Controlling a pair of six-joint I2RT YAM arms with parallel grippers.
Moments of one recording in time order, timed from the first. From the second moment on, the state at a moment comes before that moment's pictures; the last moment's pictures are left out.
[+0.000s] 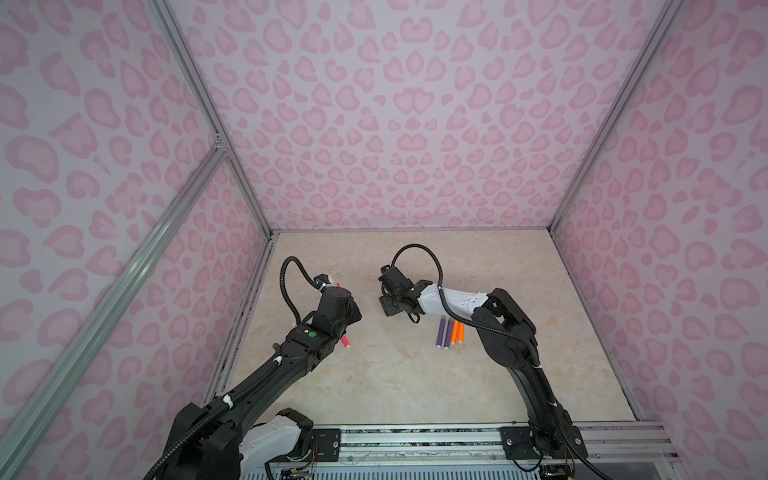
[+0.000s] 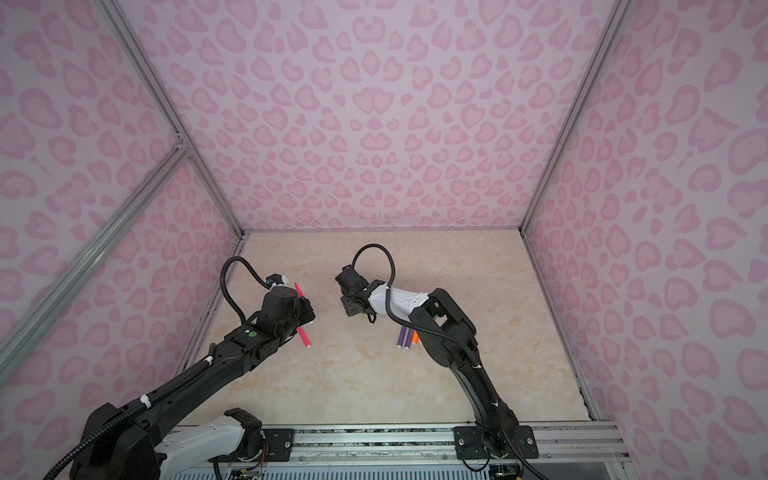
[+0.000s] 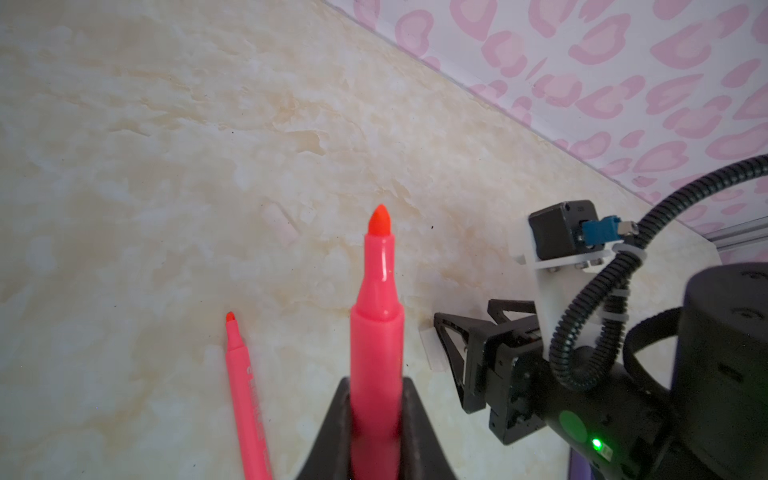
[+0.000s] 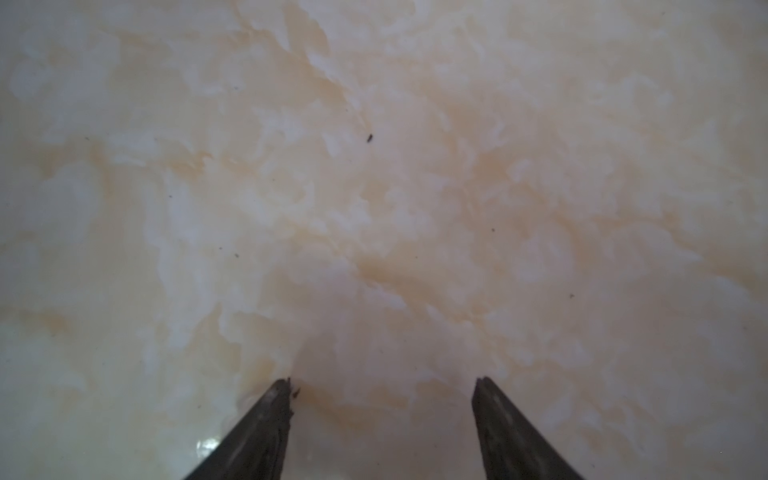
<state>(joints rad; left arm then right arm) -0.47 1.12 0.68 -0.22 -0.30 -0.73 0.81 2.27 1.69 -0.42 0.24 0.26</state>
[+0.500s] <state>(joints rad) -0.47 1.10 0.68 -0.22 -0.30 -0.73 0.87 2.20 1.71 -0.48 0.26 0.26</state>
